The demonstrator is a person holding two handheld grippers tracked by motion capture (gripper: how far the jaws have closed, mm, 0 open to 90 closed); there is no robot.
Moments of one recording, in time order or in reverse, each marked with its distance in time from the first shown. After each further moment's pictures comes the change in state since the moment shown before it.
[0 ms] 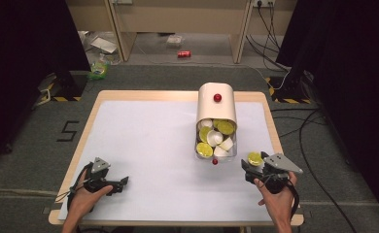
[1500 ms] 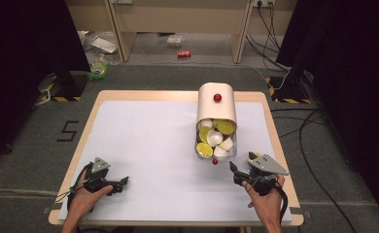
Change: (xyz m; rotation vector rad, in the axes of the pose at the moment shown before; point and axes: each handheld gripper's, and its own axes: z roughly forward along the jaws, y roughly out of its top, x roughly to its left) left arm 0.000 0.000 0.000 0.000 0.000 0.000; right arm 0.030 0.005 0.007 -0.015 0.039 -0.058
